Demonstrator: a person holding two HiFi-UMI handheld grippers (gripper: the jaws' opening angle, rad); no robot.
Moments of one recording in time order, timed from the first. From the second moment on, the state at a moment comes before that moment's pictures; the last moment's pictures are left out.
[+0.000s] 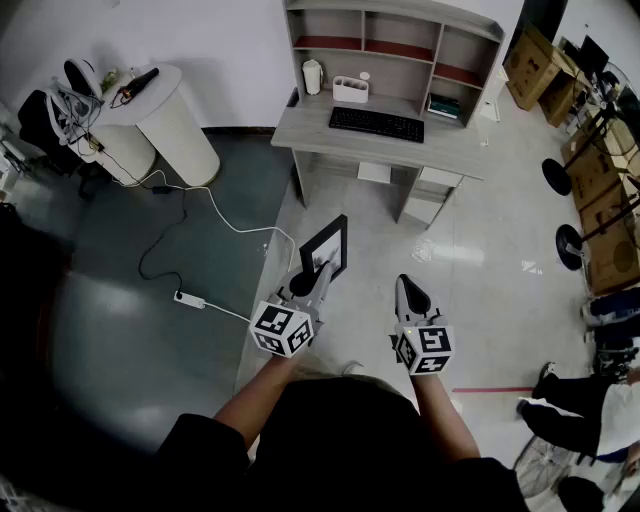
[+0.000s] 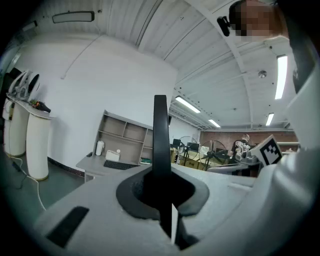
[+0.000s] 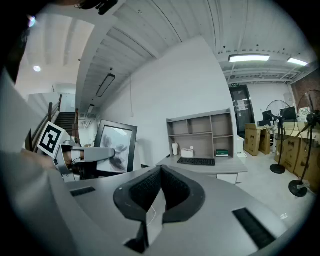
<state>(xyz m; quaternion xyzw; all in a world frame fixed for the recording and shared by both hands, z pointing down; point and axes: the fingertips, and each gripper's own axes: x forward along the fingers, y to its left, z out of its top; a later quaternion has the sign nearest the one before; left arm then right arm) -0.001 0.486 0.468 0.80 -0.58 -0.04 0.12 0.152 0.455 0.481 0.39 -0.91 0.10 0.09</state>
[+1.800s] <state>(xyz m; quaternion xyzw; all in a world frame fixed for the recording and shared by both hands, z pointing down) -0.186 0.163 0.491 0.85 -0.49 -0.07 0.20 -0.021 0.143 0.506 0.41 -0.89 0.17 0.11</state>
